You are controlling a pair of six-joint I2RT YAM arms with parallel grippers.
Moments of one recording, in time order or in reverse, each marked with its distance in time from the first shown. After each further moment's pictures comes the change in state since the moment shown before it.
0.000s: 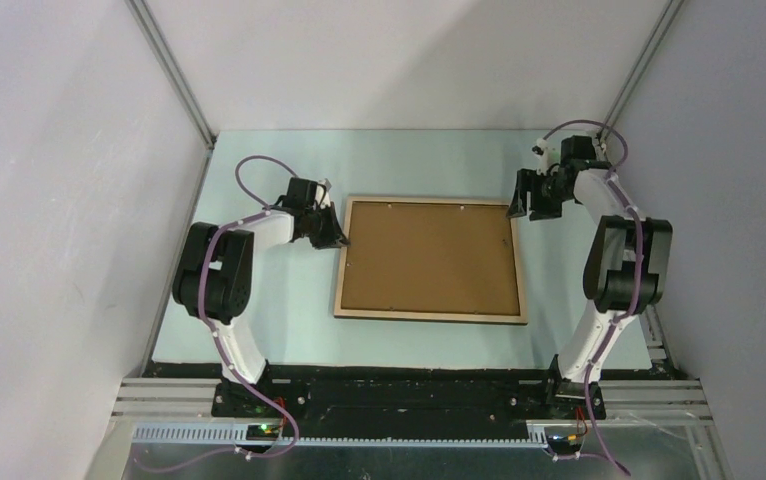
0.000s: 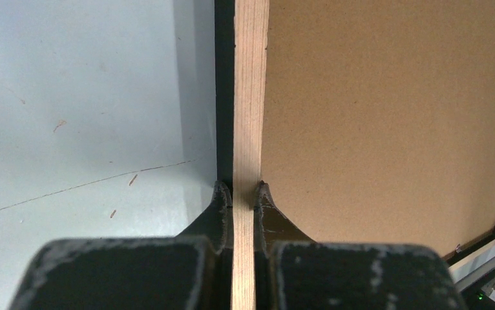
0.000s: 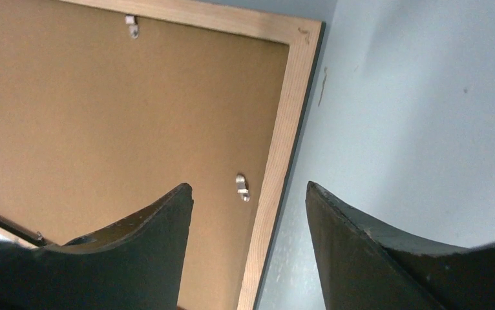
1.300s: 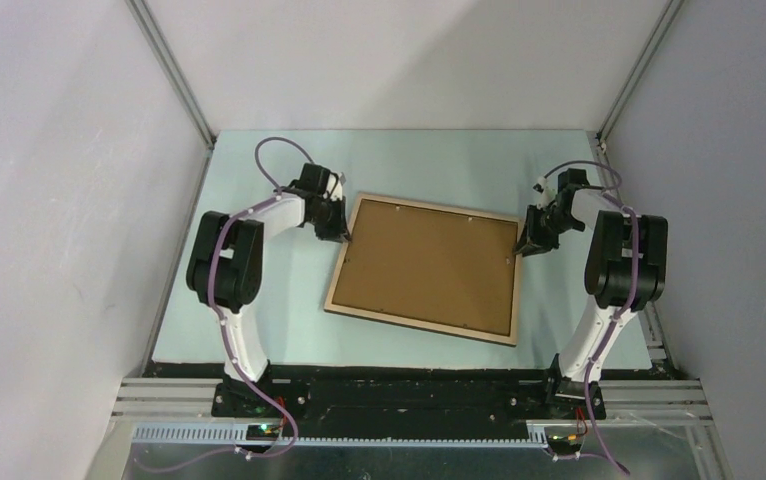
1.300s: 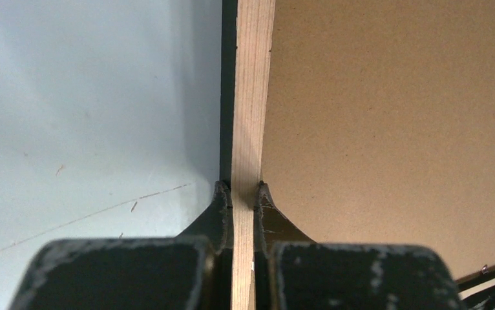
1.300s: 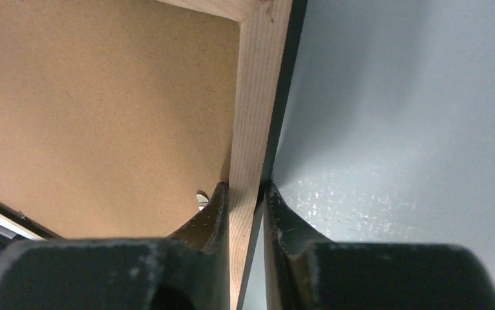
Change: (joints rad) left arm -0.034 0.106 0.218 -0.213 -0.055 0.160; right arm -0.037 -0.016 -0.245 0.014 0.002 0.074
